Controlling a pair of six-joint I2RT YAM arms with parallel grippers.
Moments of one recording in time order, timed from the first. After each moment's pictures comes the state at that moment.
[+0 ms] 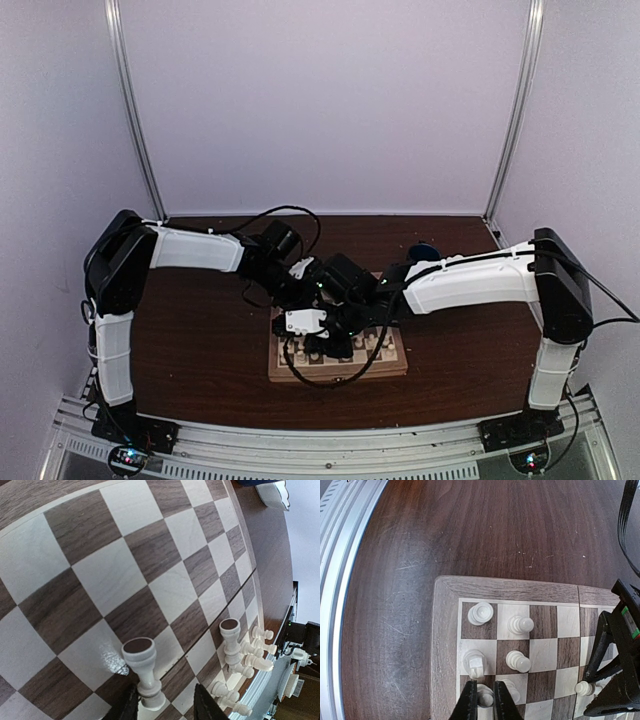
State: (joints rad) left arm -0.73 2.06 1.42 -0.40 0.54 -0.48; right arm 1.07 1.89 1.32 -0.38 -0.22 -0.55
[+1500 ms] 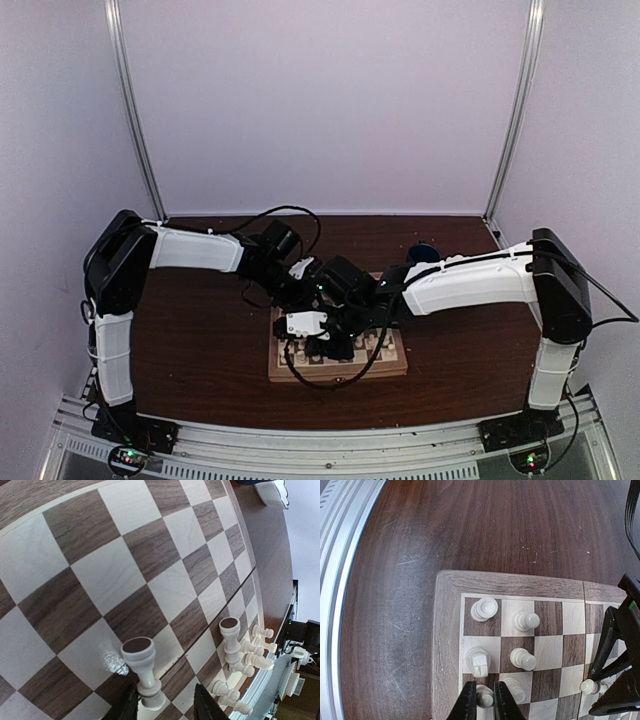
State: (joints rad) left arm -0.73 2.06 1.41 -0.40 0.55 -0.47; right arm 1.07 1.89 1.32 -0.39 -0.22 -0.55
